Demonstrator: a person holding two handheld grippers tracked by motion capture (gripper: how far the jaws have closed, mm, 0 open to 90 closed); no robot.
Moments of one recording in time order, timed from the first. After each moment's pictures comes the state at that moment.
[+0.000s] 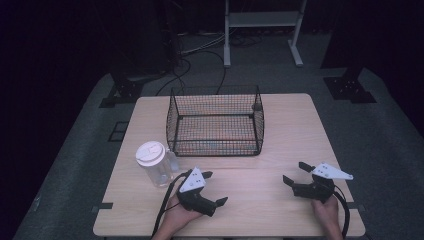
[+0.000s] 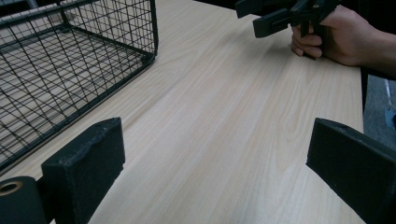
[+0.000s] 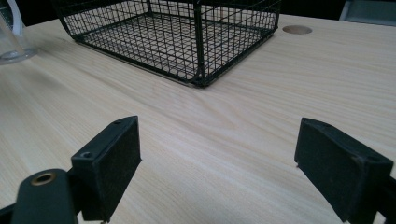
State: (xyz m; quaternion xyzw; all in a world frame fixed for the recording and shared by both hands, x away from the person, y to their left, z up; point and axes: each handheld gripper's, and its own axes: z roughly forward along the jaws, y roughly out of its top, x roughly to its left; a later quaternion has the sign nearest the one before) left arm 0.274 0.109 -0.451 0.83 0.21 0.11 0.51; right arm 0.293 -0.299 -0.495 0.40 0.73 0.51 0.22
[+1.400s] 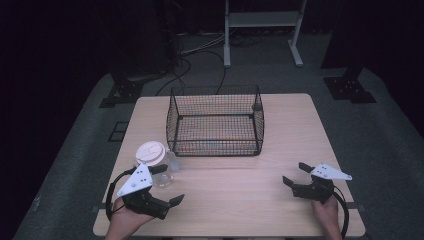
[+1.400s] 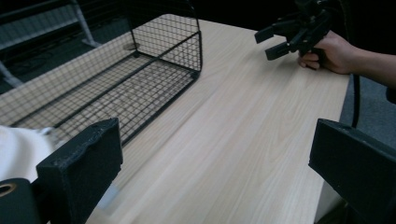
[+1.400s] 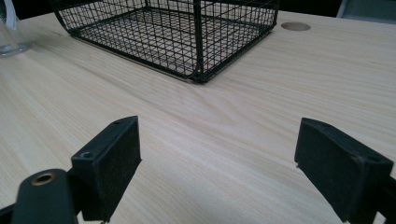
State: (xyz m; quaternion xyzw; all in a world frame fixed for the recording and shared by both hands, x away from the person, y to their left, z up) left arm 0.235 0.213 -0.359 0.82 0.22 0.18 0.50; right arm 0.291 -0.297 -0.496 0.40 0.73 0.50 0.23
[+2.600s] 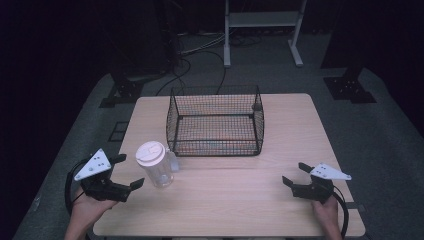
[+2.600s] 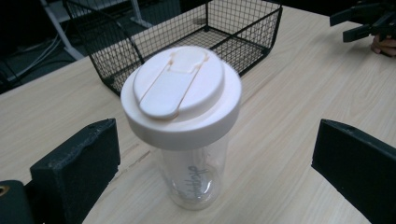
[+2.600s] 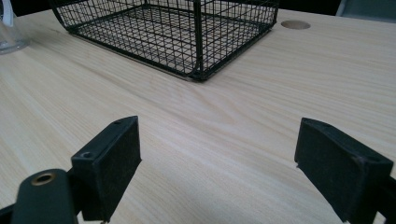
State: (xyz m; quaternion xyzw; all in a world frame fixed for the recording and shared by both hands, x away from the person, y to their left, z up) left arm 0.263 0.305 -0.357 0.81 0.29 0.21 0.46; right arm 0.291 -0.296 -0.496 0.40 0.74 0.50 0.23
